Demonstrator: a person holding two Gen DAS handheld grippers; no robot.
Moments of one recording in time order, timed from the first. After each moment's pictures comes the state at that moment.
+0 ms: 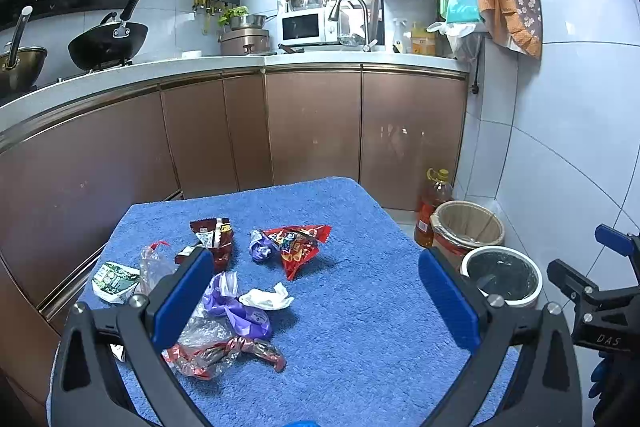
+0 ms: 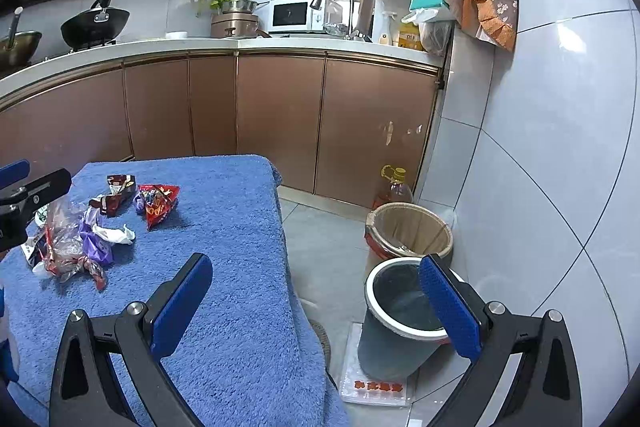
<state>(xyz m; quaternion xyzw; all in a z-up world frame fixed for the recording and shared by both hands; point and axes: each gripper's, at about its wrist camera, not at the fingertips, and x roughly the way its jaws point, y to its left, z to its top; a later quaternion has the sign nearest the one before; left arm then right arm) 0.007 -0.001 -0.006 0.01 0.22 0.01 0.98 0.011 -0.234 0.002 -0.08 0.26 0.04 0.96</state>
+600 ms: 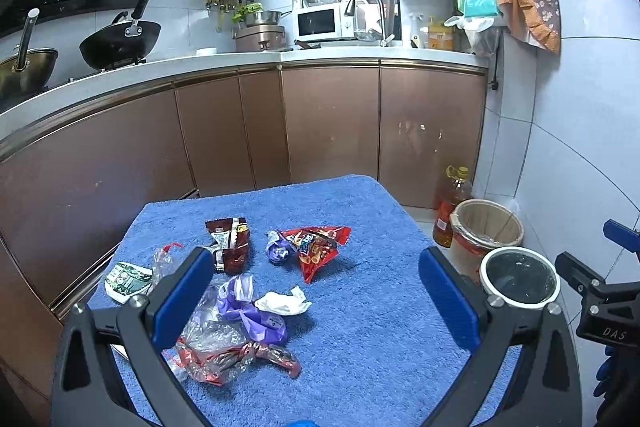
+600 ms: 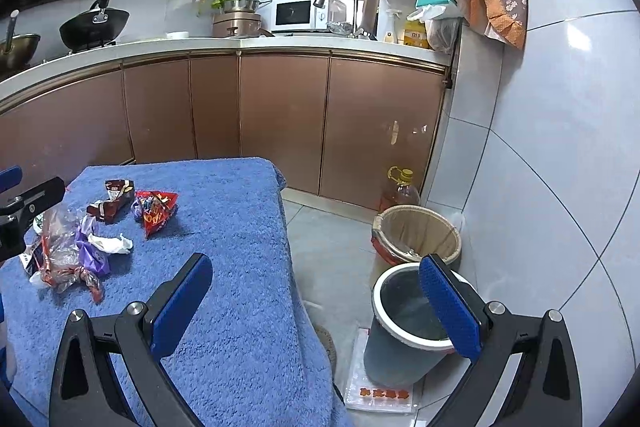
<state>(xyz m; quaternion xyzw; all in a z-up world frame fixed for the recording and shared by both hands) 0.021 0.002 -0.008 0.01 0.23 0.05 0.97 0.035 -0.233 0.001 -0.08 0.26 0.05 0.96</state>
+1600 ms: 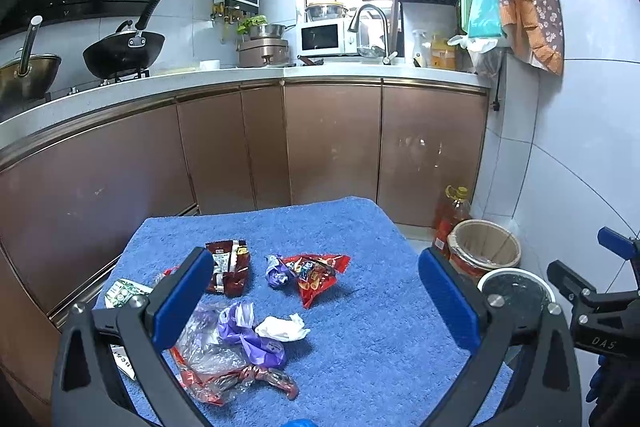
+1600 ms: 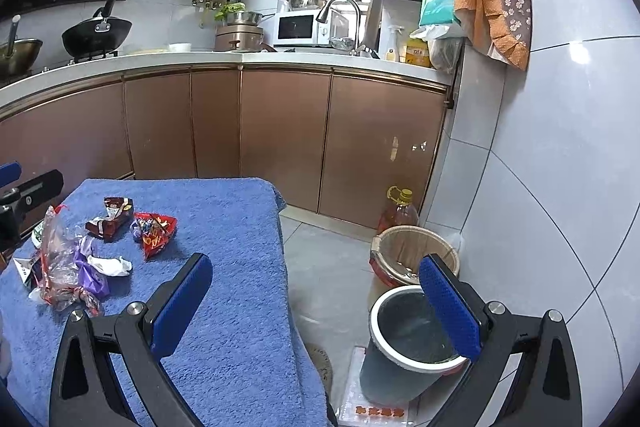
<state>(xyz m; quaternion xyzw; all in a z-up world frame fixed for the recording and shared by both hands) 0.027 0.005 0.015 0.00 0.20 0.05 0.98 0.046 -0.225 0.019 -0.09 0.24 0.05 0.97</state>
